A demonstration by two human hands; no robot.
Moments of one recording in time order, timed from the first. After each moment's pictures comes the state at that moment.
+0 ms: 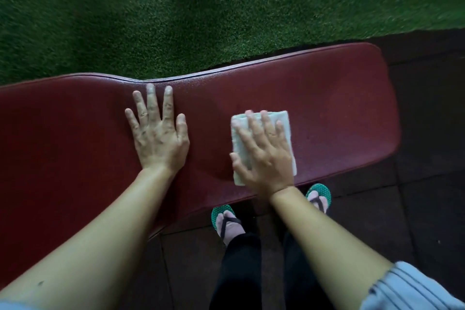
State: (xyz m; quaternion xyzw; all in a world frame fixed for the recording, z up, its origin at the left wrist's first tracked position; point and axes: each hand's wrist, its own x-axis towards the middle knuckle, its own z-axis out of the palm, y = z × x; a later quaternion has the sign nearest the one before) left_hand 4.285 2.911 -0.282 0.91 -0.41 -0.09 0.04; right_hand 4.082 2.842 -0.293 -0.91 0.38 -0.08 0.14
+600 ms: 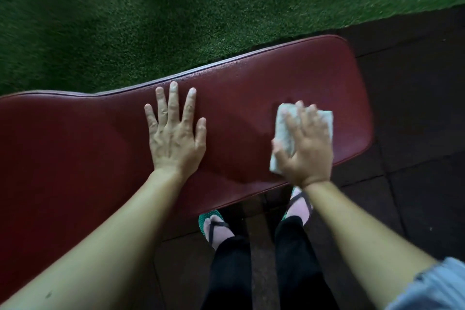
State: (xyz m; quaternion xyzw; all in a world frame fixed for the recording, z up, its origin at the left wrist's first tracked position) left_hand 4.209 2.850 -0.285 0.86 -0.50 -0.10 0.04; right_hand 3.975 2.764 -0.318 -0.85 0.50 -0.09 0.14
